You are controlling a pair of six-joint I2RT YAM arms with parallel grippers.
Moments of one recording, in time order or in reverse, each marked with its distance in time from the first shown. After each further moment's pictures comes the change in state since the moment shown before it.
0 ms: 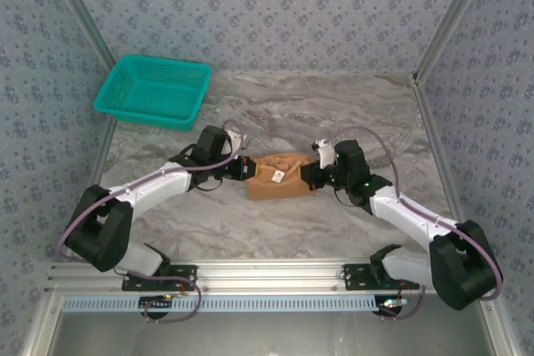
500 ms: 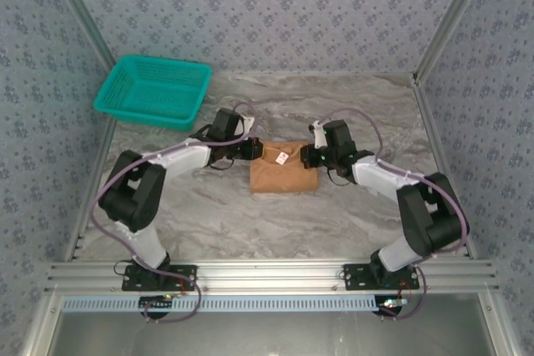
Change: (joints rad) left arm 0.045 0.360 0.282 0.008 -0.078 0.043; right arm -0.064 0.396 0.259 -0.047 0.133 0.007
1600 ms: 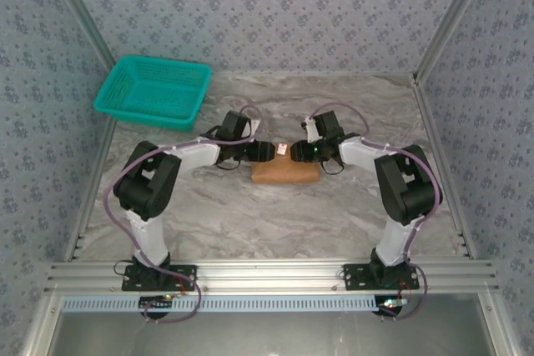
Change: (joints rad) left arm -0.019 0.115 0.029 0.041 -0.009 -0.051; right arm -0.038 0.251 0.204 -0.155 -0.084 -0.005
